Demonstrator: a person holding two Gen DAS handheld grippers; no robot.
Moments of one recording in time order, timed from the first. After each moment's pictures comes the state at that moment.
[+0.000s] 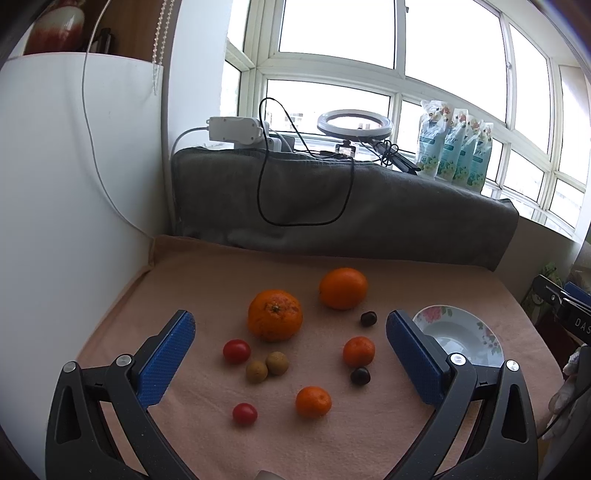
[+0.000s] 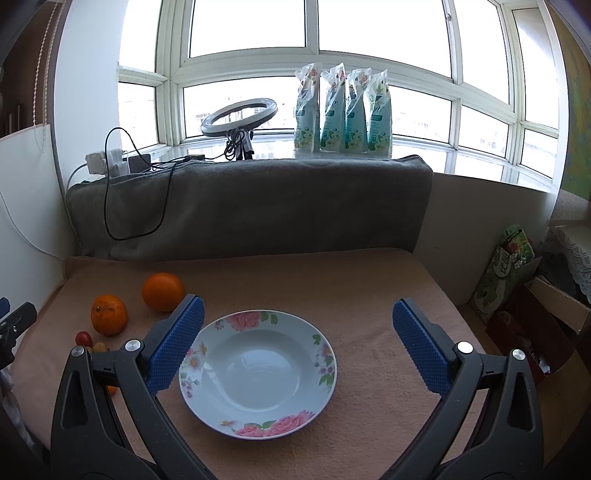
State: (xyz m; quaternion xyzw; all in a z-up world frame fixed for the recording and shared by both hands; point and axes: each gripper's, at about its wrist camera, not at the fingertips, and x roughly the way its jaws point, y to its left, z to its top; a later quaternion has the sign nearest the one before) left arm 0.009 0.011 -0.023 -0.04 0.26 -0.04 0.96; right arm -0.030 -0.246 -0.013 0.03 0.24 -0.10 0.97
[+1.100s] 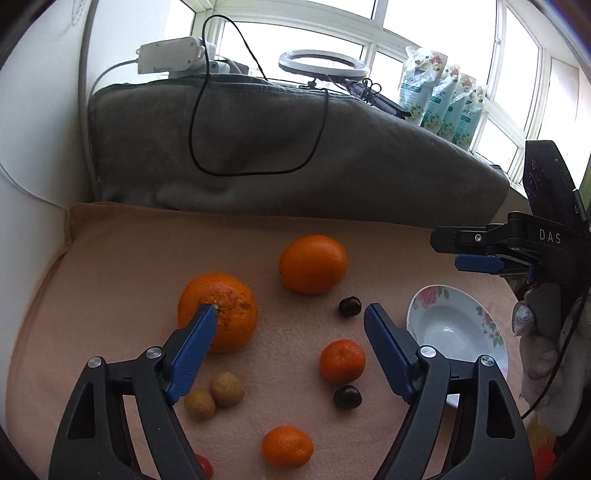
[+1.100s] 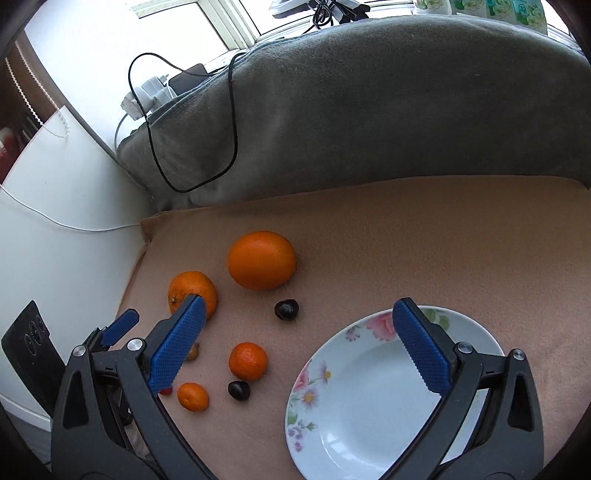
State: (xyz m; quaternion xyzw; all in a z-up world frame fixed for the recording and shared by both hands) left arm 0.107 -0.011 -0.072 -0.05 0.36 -0.15 0.92; right arm 0.153 -0.218 -0.069 0.15 0.45 0.15 0.86
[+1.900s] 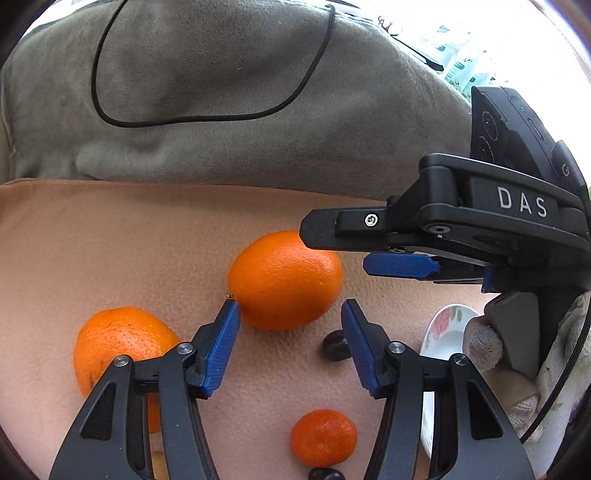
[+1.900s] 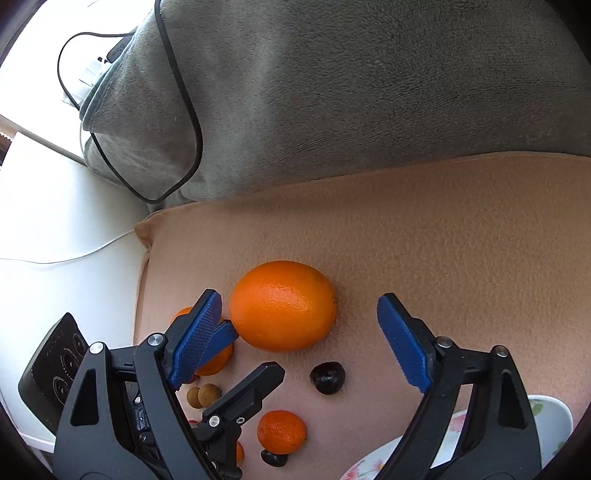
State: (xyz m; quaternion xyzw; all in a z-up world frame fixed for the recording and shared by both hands) left arm 0.189 -0.031 -0.108 -0.08 0.45 -0.19 0.87; right arm 0.252 -0.174 -0.123 0.22 0.54 0.20 0.79
